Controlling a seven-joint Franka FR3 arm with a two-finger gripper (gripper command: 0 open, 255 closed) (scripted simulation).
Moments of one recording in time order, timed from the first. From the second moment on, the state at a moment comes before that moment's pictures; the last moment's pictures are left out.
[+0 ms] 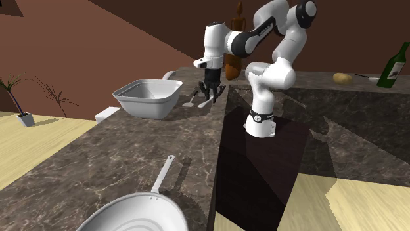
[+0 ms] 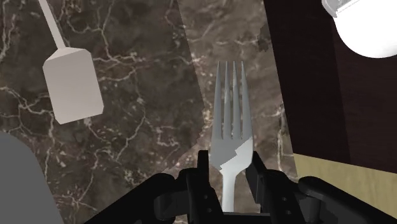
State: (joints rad) arm -0.28 -0.93 -0.53 -2.91 -0.50 2.03 -0.56
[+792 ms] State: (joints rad) arm -0.14 -0.73 -0.51 -2.71 -0.41 2.04 -0.53
